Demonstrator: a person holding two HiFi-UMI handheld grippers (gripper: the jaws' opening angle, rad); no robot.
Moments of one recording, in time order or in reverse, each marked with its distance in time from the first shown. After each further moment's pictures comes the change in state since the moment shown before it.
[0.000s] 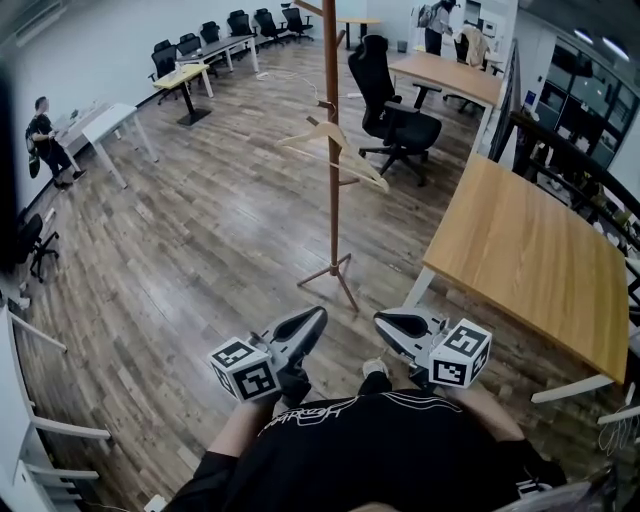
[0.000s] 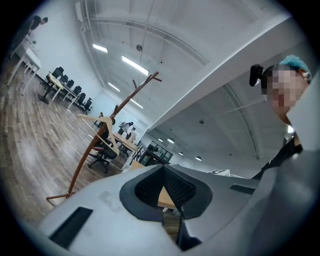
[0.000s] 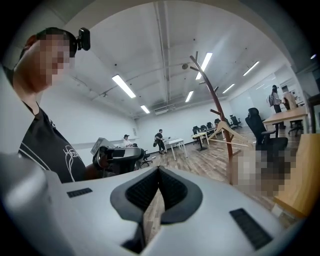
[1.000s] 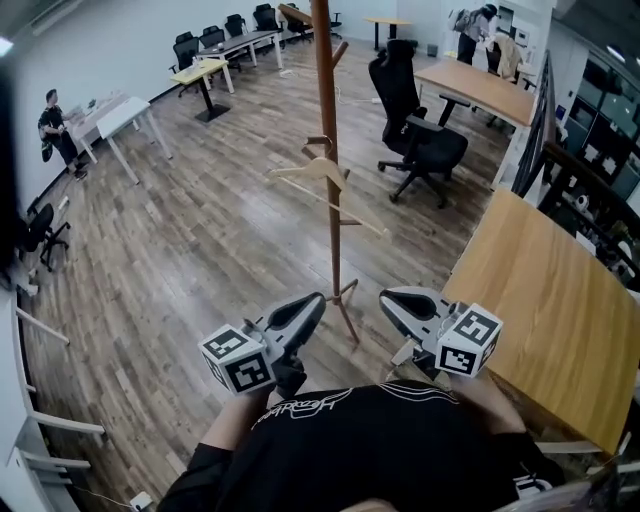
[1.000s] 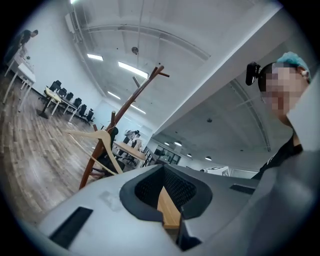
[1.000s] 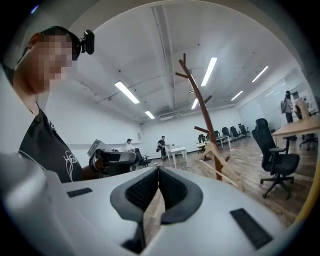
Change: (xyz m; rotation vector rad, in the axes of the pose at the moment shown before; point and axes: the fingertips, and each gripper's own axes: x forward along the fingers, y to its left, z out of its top) left arm 0.154 0.083 0.098 0.086 -0.042 0.087; right arm 0.040 -0.189 0.115 -0.084 -0.060 0.077
